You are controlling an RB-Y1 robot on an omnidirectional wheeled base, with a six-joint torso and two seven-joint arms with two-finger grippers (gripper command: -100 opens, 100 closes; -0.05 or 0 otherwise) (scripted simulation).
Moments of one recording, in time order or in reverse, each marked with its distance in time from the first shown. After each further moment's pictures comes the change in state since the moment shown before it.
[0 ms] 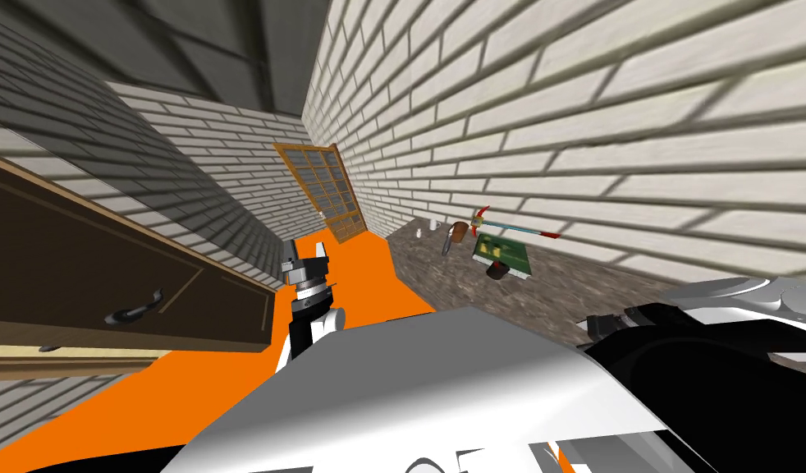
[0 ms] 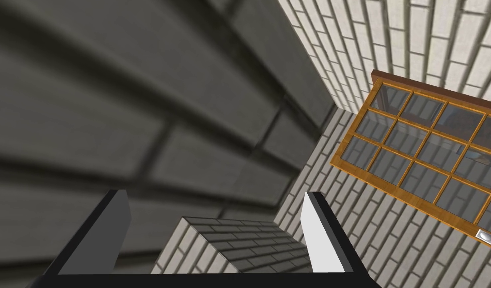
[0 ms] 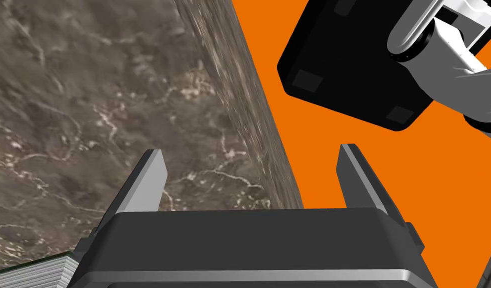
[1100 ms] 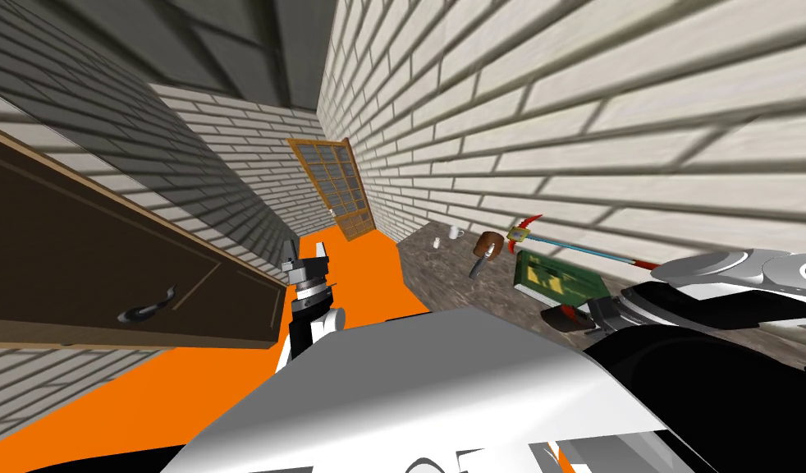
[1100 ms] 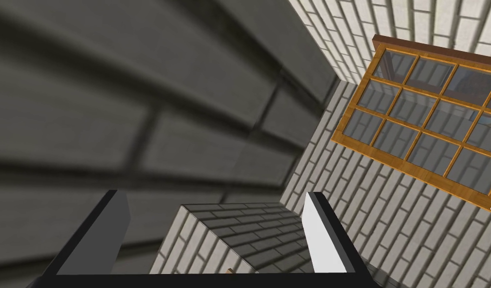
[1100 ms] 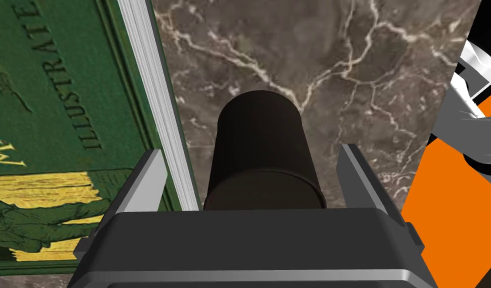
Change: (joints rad) left arm 0.000 0.000 0.000 0.000 0.000 0.000 0.000; right arm -0.051 -0.093 0.000 0.035 0.073 -0.016 0.034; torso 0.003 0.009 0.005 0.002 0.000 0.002
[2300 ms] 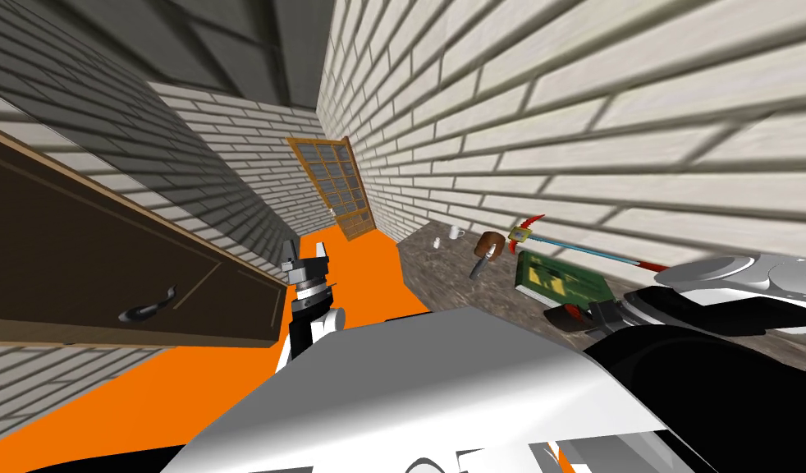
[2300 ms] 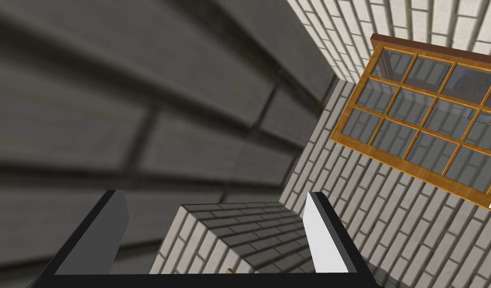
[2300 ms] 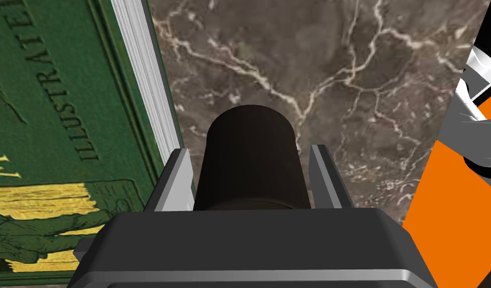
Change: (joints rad) left arm 0.000 0.000 0.000 0.000 0.000 0.000 0.000; right arm -0.001 0.017 0.017 -0.004 -0.012 0.020 0.020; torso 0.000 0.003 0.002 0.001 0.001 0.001
